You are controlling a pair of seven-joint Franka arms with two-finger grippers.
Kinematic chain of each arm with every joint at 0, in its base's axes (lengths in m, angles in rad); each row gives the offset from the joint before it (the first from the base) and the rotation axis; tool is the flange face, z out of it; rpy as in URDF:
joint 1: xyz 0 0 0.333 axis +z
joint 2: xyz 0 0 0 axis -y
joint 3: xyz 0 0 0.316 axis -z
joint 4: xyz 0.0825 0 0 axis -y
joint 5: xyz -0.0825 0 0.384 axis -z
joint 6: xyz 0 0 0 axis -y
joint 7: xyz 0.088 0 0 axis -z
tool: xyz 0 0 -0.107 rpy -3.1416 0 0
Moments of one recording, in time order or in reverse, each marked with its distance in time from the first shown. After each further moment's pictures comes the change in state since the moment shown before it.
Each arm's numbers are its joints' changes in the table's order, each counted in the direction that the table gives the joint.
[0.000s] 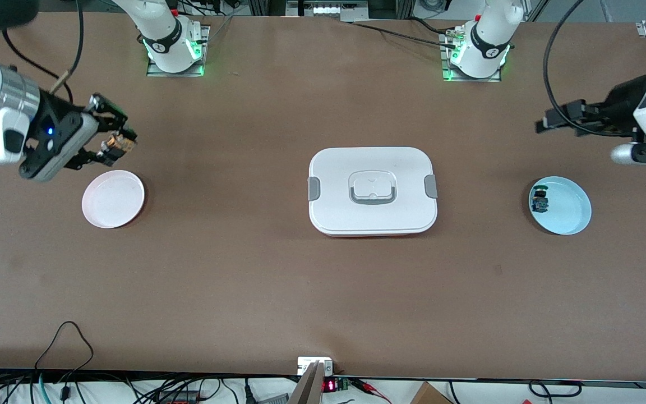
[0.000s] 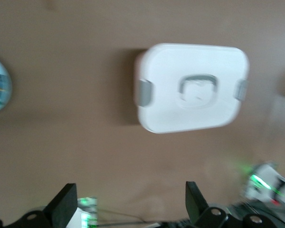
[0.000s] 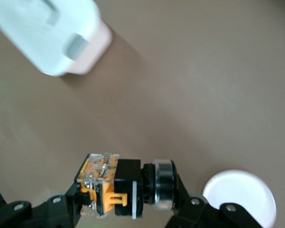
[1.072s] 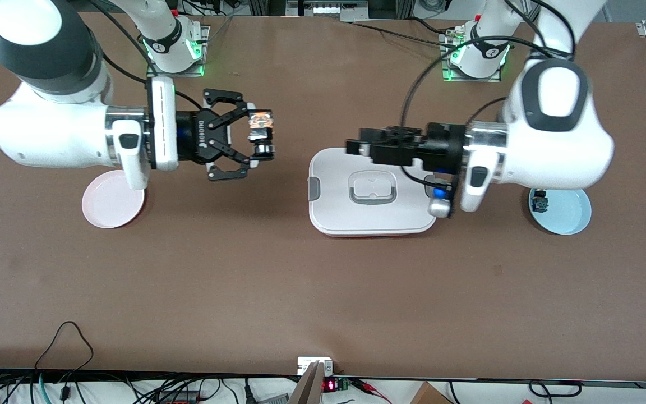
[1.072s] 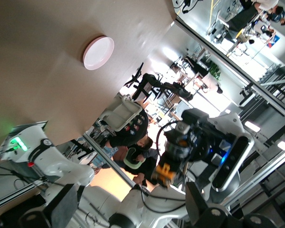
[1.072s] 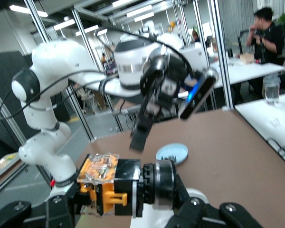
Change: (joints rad) left arm -0.362 -0.212 0.018 -0.055 0.953 0.560 -0.433; right arm 0.199 -0.207 -0.010 -0.025 -1.053 0.296 -0.831
